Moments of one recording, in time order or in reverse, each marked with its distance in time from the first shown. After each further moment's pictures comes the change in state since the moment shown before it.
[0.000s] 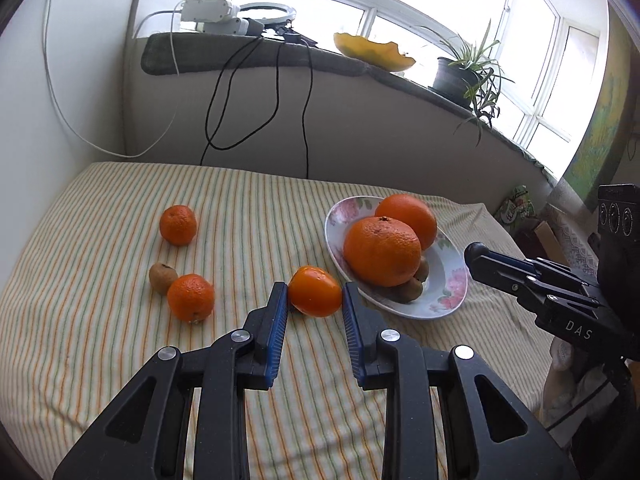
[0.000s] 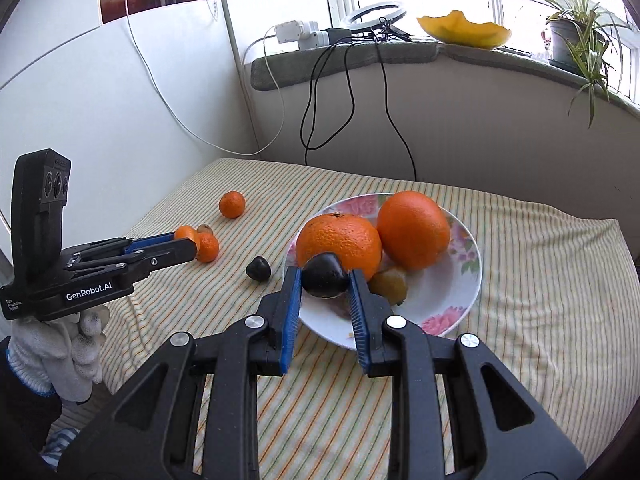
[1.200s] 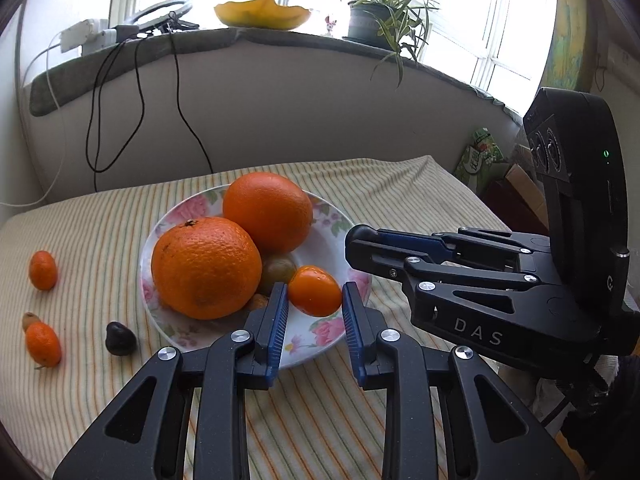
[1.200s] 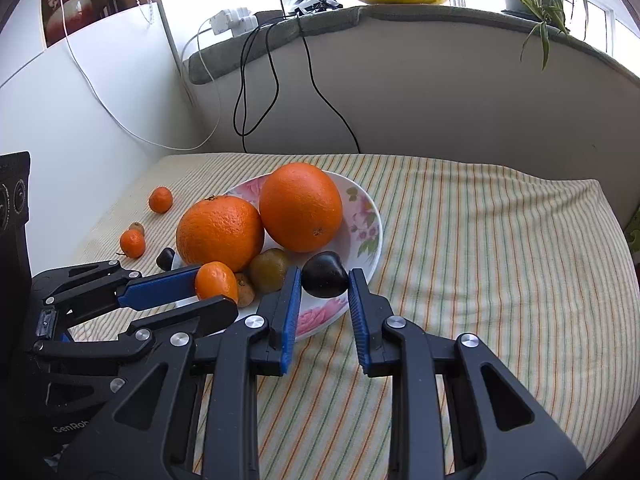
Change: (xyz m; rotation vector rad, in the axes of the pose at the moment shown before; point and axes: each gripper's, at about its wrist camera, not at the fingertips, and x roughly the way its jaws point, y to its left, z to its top) left arm 0.062 -0.121 0.003 0.198 0.080 -0.064; right arm 0.026 -0.075 -0.008 0.082 0.058 -0.042
